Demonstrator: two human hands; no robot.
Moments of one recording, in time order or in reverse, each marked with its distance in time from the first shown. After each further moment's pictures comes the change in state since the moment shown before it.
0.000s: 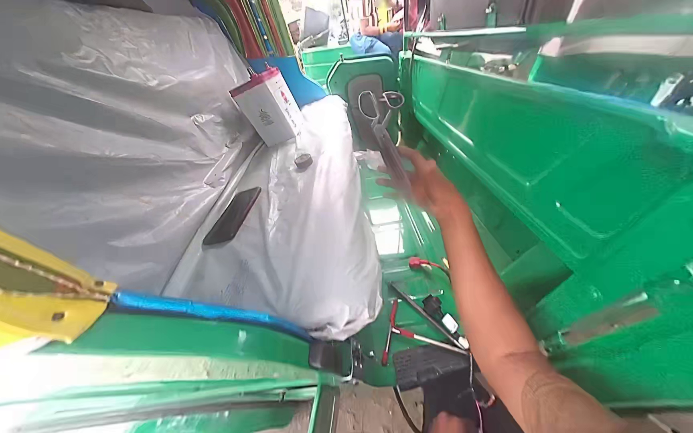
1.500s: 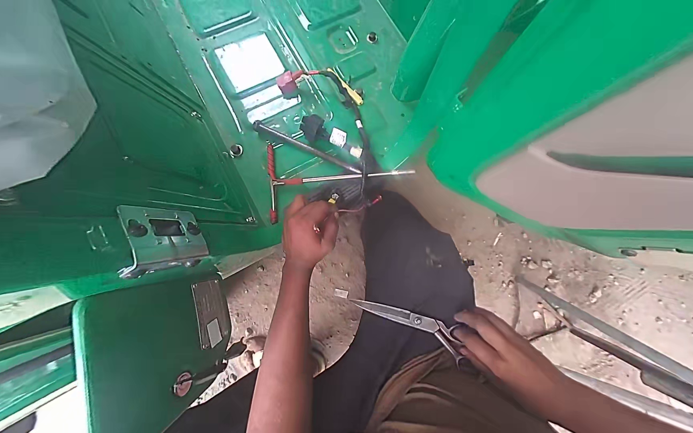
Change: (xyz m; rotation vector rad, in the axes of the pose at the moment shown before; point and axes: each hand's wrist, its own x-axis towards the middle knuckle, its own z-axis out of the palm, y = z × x) left_hand 0.013 -0.055 -0.062 0.297 0.645 0.428; right_hand -0.652 0.039 0.168 -1.510 -0.051 0.545
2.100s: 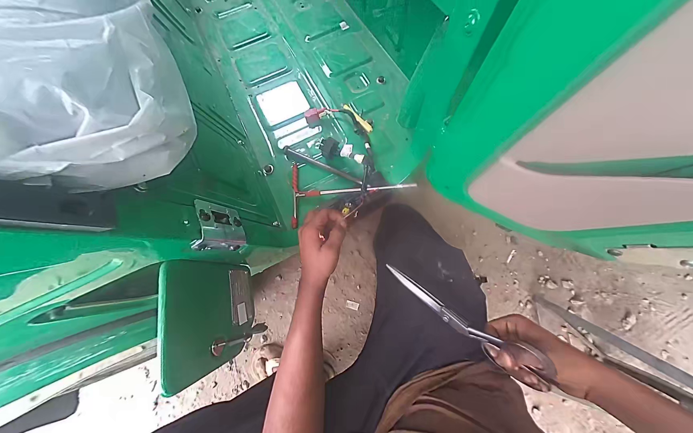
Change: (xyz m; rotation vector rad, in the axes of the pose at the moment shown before) left_hand -0.006 0.053 -0.032 -0.450 0.110 -0.322; right_hand 0.000 0.033 -0.038 1.625 -0.472 0.704
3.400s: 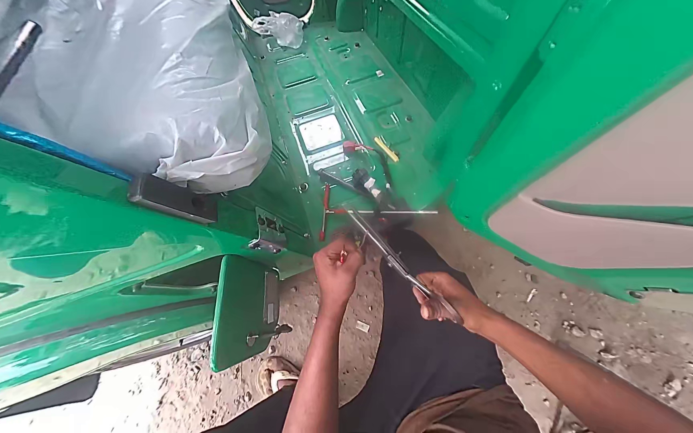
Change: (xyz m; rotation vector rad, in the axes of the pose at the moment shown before) left_hand -0.018 0.028 -0.009 -0.205 0.220 0.052; right_hand 0.138 -0.091 0.055 -0.355 -0.048 -0.488
